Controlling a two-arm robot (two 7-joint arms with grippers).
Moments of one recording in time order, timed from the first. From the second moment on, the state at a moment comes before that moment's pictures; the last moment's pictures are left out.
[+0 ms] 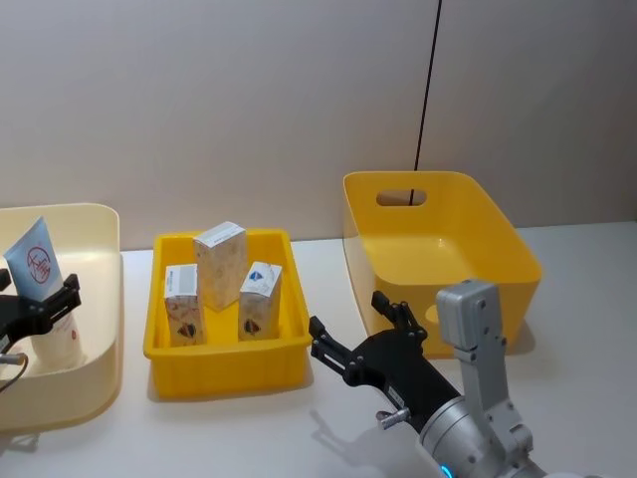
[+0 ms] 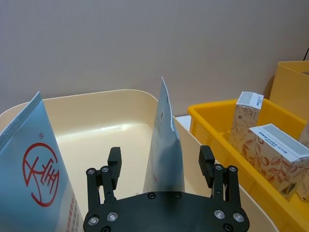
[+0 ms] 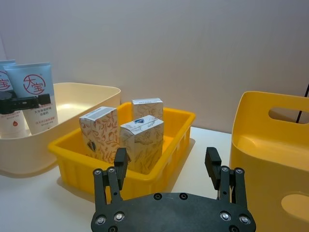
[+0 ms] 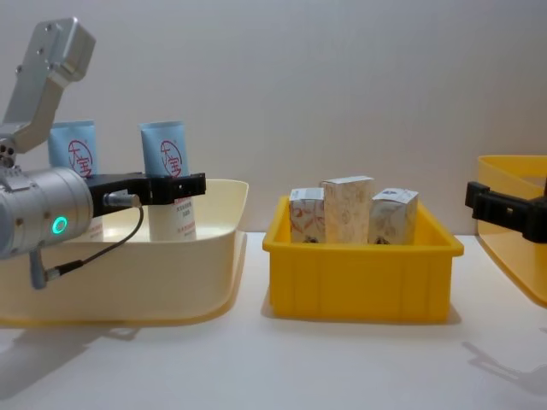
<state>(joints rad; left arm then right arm) -0.48 0.25 0.31 -1.28 -0.39 0.14 -0.17 -0.01 0.34 -0.23 -1.77 0.29 0.03 0.07</state>
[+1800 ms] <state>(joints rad) -0.49 0.27 0.27 -1.30 -0.49 -0.04 -0.43 -0.01 0.34 -0.23 -1.77 0.29 0.03 0.07</state>
